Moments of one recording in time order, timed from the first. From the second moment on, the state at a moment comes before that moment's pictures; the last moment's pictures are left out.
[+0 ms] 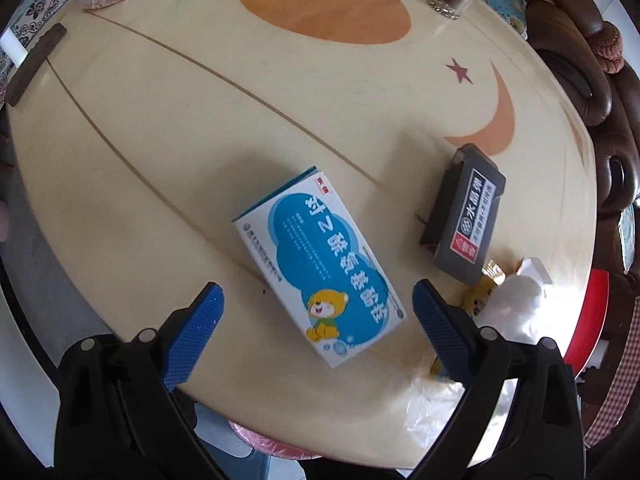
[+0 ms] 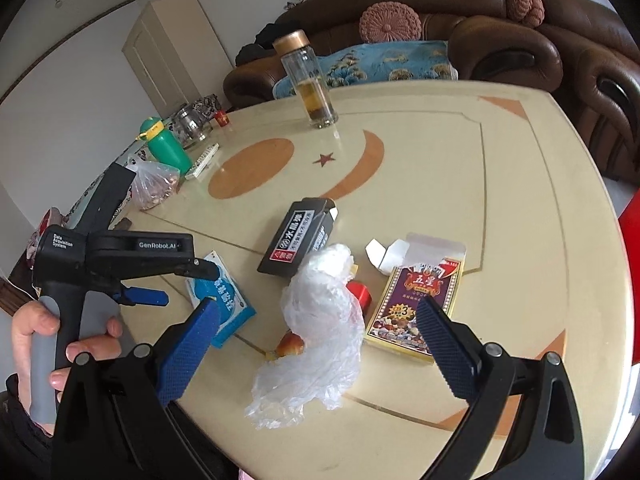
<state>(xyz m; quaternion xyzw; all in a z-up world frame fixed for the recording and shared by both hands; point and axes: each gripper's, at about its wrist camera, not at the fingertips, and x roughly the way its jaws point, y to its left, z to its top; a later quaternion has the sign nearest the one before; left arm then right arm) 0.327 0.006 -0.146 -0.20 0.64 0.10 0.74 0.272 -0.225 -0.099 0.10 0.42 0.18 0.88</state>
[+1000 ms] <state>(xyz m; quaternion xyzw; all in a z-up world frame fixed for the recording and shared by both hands) 0.360 -0.009 -0.192 -0.17 0.66 0.18 0.71 0.282 -0.194 -0.145 0.06 0.44 0.20 0.87</state>
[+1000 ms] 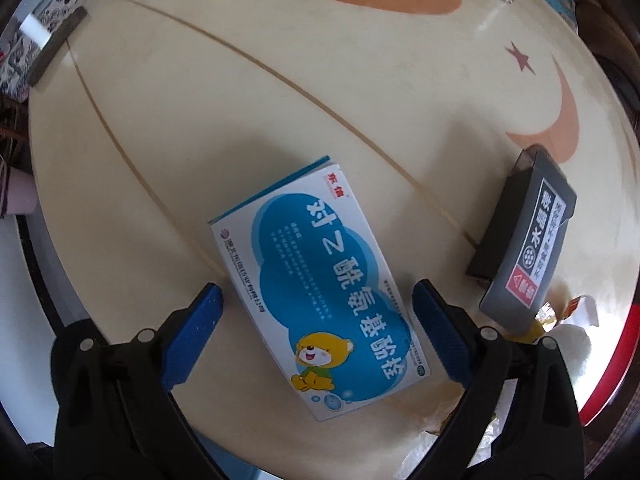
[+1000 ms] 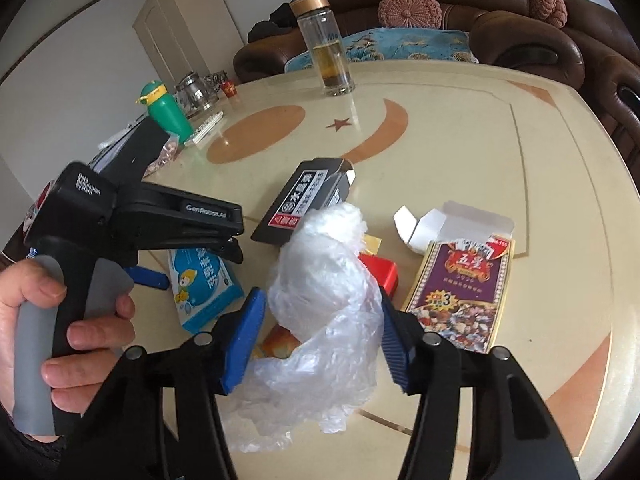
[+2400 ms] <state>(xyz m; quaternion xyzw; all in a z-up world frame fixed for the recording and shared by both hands) 0.294 -0.011 -0.118 -0.08 0.56 -0.05 0.83 0.219 -0.244 -0.076 0.09 0.37 0.11 0.92</state>
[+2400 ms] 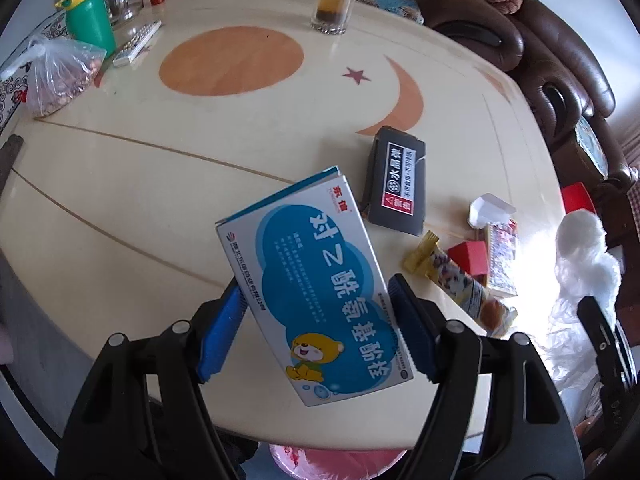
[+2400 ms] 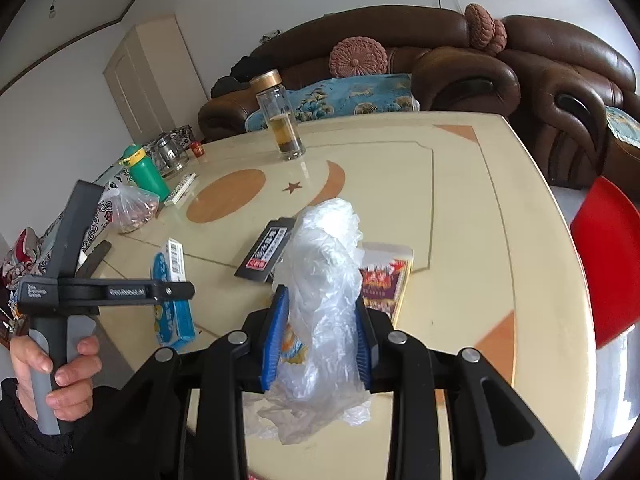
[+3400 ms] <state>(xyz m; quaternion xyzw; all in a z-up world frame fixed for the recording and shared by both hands) 0.138 -0.019 -0.031 0.01 0.47 -0.17 0.87 0.075 -0.209 0.010 0.06 0.30 0.07 0.95</state>
